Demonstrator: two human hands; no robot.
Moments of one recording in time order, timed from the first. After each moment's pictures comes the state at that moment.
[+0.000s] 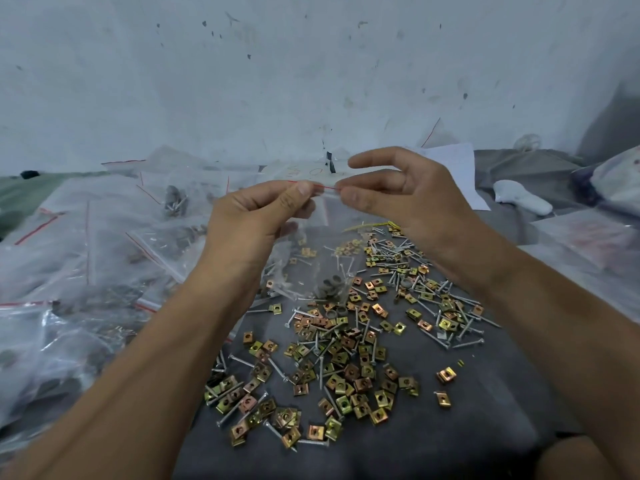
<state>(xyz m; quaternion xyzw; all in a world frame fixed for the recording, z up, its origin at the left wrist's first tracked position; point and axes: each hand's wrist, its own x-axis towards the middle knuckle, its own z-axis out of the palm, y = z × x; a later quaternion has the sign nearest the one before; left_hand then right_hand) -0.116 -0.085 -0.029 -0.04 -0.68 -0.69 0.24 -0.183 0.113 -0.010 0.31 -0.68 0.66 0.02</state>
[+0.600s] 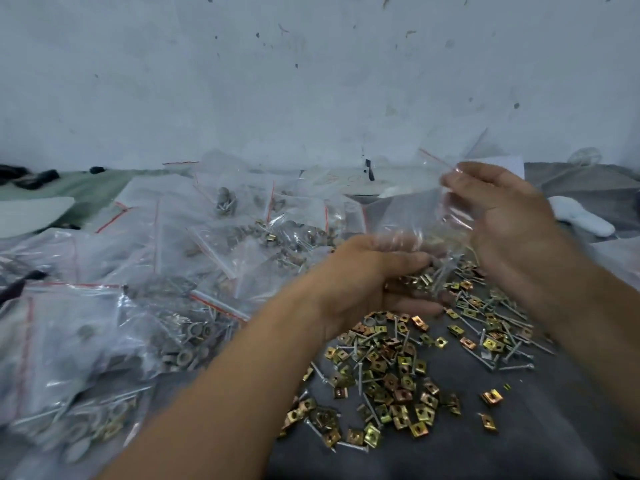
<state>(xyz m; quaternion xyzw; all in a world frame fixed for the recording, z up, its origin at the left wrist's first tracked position) -0.122 -0.044 -0.050 -0.06 -0.60 -0.78 -0.14 -0.197 0.127 -0.010 0.12 -0.56 0.82 0.03</state>
